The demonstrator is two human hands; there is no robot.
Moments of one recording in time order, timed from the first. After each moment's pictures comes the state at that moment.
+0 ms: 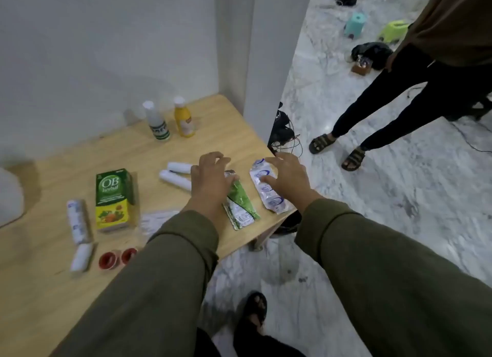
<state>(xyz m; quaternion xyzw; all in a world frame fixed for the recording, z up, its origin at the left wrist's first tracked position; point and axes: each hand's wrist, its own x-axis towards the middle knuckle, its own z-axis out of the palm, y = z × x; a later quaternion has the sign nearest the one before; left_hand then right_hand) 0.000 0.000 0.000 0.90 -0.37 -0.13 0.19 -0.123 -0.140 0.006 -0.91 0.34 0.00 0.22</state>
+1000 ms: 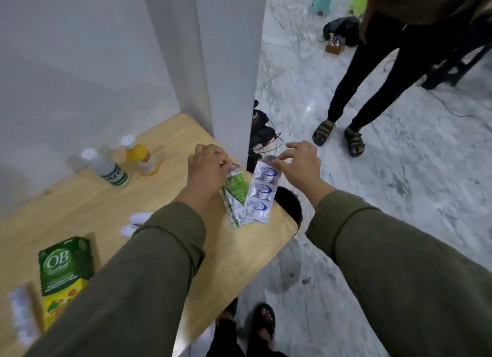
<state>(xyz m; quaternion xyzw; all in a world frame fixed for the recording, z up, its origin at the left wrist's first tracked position) 0.058 -0.124 -0.007 0.87 -0.41 -0.15 0.24 -0.106 -0.248 0.008 -0.81 0.49 -0.12 0.30</state>
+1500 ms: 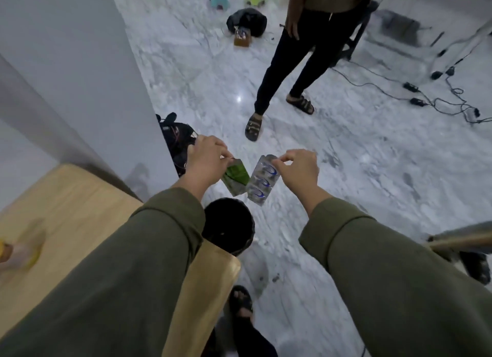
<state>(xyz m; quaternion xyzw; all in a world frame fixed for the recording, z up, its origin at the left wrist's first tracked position) -0.014 -0.314 -0.012 0.76 -0.60 -0.19 0.18 -0.213 -0.344 0.001 -0.67 0.67 -0.21 0.26</state>
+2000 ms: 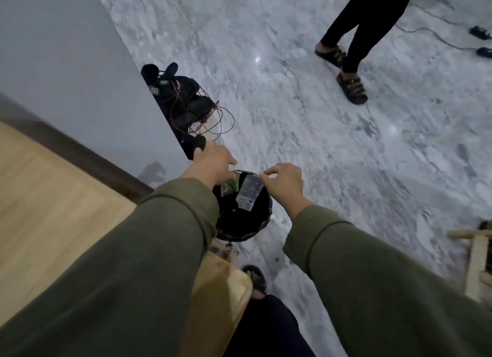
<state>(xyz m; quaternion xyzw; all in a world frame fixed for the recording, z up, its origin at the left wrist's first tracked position) -0.014 -0.335 -0.169 0.72 -0.62 -0.27 -0.14 -0.185 -0.343 -0.201 -0.64 0.67 -0.09 0.36</state>
